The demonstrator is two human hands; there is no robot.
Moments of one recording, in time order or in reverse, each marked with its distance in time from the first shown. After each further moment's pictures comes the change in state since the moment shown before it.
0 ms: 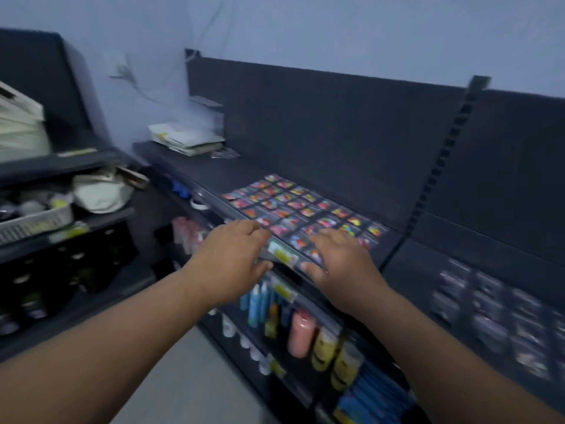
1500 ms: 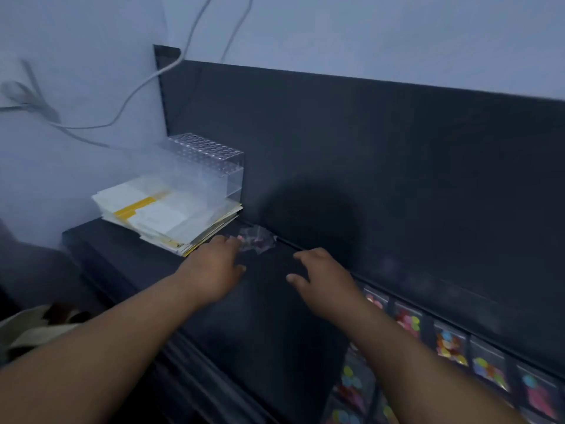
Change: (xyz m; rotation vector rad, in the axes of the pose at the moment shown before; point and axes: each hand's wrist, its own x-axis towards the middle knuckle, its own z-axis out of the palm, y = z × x) left_hand 0.433 -0.489 0.148 -0.190 -0.257 -0.202; right_hand 0.604 -0.058 0.160 0.176 -0.071 0.244
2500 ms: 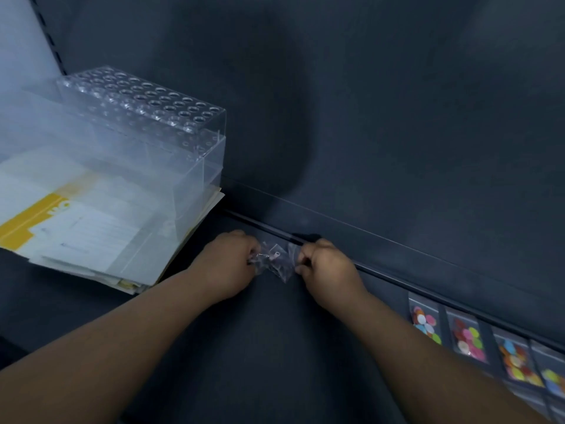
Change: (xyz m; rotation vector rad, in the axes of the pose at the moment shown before) left_hand 0.168 -0.055 0.068 -0.214 -0.175 0.332; right_hand 0.139 0.029 0.078 -0.011 0.047 0.255
